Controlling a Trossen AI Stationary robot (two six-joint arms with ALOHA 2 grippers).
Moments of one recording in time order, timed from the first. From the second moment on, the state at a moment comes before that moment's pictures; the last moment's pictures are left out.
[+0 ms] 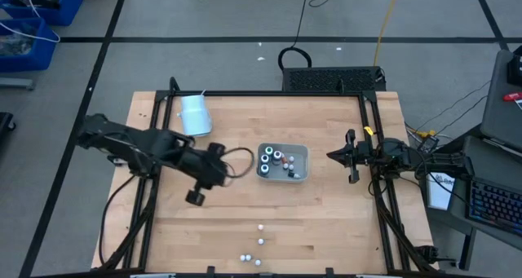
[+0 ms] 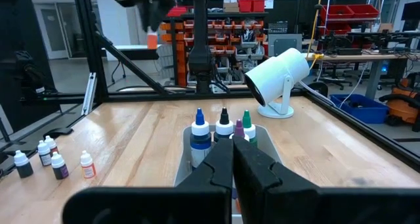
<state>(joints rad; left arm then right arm) -0.29 1.43 1.50 -1.12 -0.01 0.07 -0.05 0.01 0.02 0.01 -0.03 0.03</state>
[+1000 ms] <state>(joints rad) -0.25 0.81 0.49 -0.34 -0.05 -0.16 -0.05 0.01 0.02 0.01 -0.03 0.04</state>
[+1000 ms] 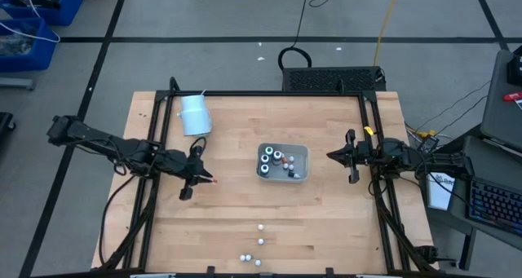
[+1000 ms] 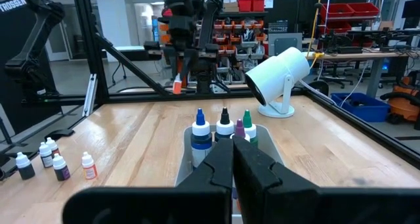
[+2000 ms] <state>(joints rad) -0.20 1.21 0.96 -0.18 -0.05 -0.09 -0.05 0.01 0.02 0.01 -0.03 0.04</state>
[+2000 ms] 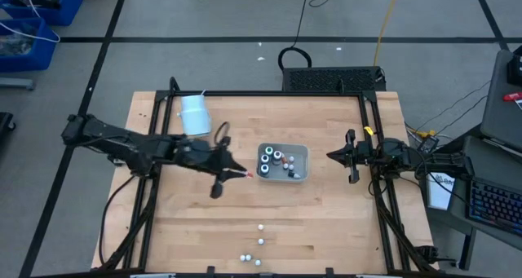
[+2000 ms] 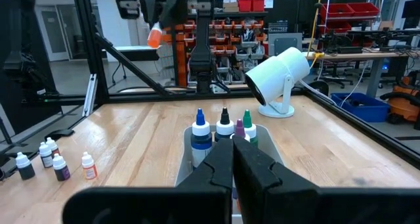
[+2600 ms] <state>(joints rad) -0.07 1.81 1.66 -0.54 -0.05 0.09 -0.05 0.01 0.02 0.01 -0.03 0.04</state>
